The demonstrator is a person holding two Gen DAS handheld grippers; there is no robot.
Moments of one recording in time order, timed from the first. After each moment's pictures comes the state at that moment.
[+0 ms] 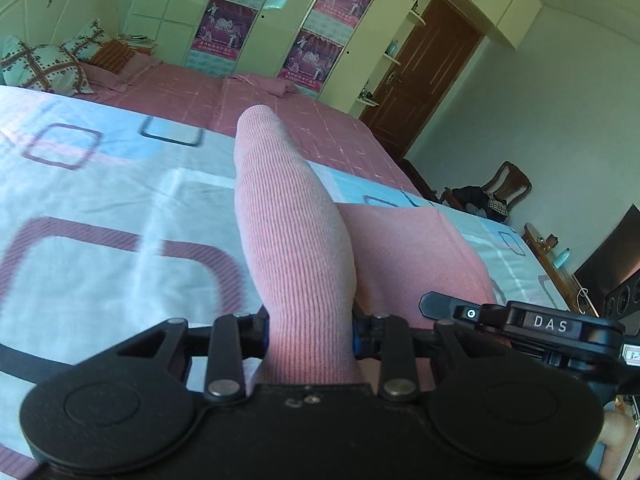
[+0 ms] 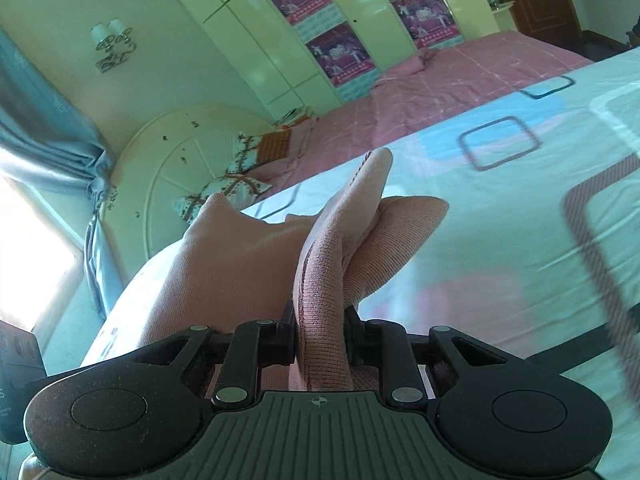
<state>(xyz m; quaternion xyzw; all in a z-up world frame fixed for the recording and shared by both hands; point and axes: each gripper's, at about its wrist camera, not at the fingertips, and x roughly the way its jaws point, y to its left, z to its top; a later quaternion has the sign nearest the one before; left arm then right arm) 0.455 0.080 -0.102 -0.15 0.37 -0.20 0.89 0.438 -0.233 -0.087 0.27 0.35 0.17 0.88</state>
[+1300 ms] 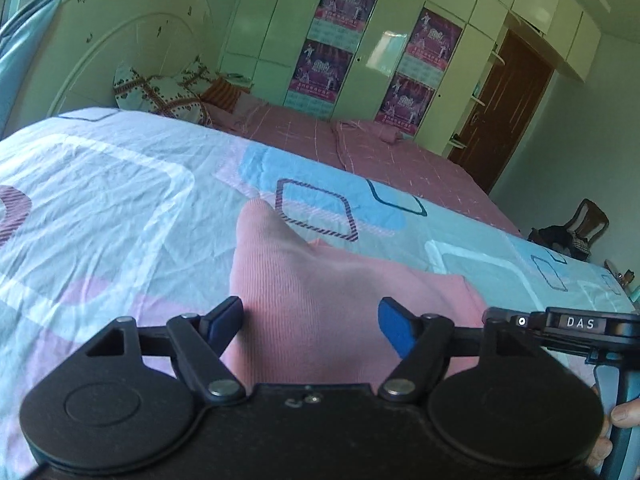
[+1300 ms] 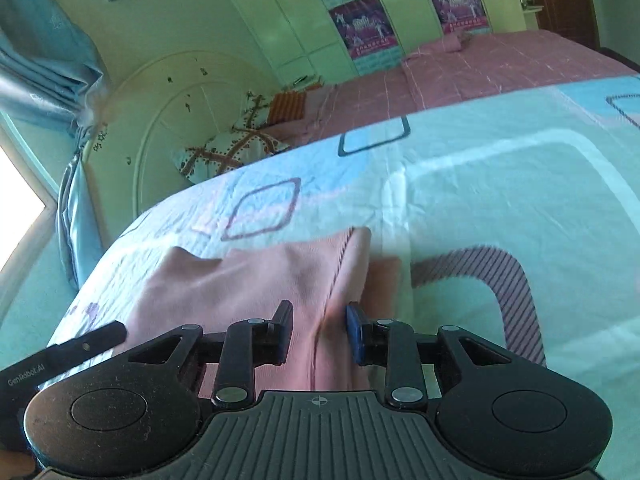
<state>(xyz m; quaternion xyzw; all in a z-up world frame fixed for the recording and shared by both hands) 0.502 0.303 -0.130 -0.13 0.34 -0.08 0.93 0.523 0.015 -0.134 0.20 0.38 0.16 0.89</state>
